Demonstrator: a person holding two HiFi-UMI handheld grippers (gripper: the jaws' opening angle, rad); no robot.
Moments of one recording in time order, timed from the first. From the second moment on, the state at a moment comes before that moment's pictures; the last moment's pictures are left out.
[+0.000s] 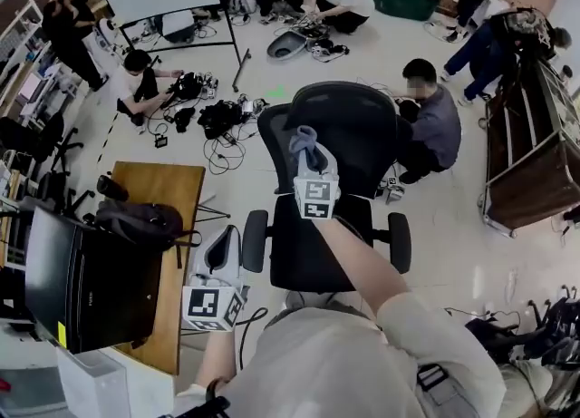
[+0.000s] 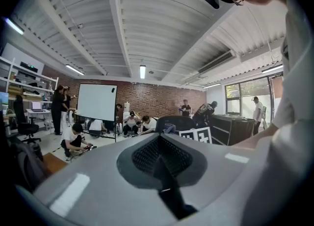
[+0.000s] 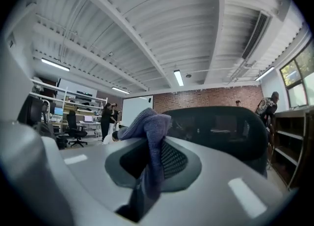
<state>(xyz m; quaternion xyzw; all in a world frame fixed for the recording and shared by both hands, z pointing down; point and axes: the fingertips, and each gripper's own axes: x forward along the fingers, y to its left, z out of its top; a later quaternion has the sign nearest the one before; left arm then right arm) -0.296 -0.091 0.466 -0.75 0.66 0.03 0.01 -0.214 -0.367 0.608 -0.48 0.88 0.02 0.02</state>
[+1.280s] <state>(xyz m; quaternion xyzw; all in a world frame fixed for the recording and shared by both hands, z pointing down) -0.263 -0.141 0.481 -0.79 0.61 0.03 0.00 -0.153 -0.355 0.633 -0.48 0.88 0.01 -0.02</state>
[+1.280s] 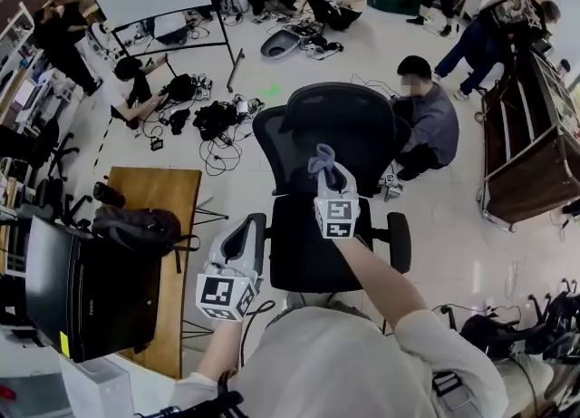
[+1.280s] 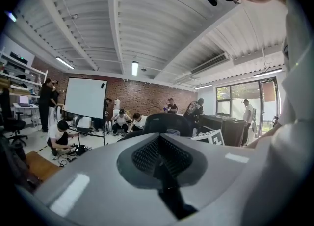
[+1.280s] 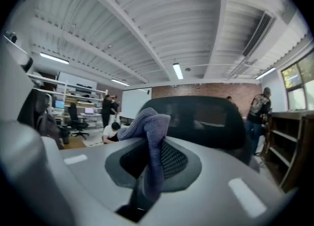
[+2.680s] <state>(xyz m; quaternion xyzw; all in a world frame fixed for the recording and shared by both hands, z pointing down) -0.194 -0.176 0.511 -0.84 0.54 -0.01 0.00 0.086 -0.549 0.826 -0.64 0.74 -0.10 -0.15</state>
